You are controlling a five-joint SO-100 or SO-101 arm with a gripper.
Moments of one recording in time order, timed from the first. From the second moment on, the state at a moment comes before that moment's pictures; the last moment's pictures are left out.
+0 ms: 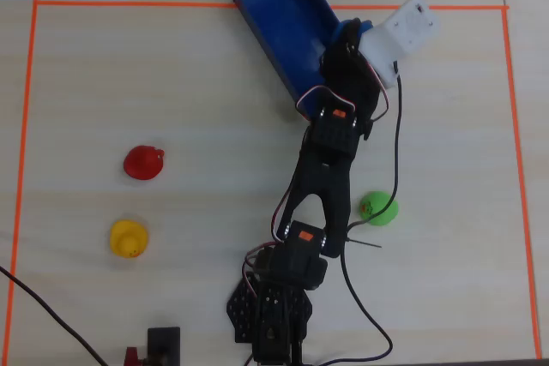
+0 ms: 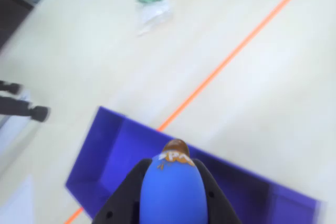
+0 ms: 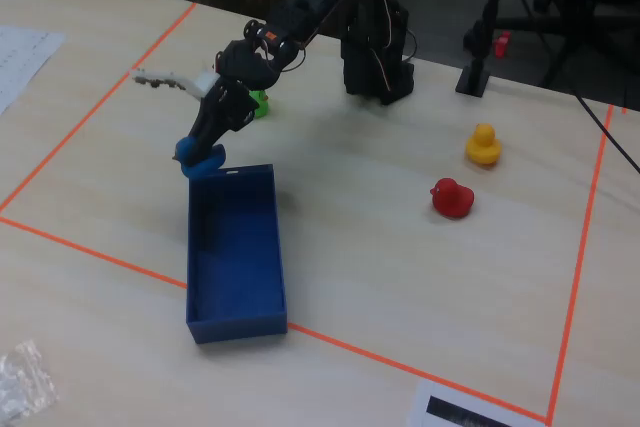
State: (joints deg) arm 22.6 88.3 103.0 7.0 -51.6
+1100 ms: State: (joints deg) arm 5.1 143.2 145.1 43.4 -57.0
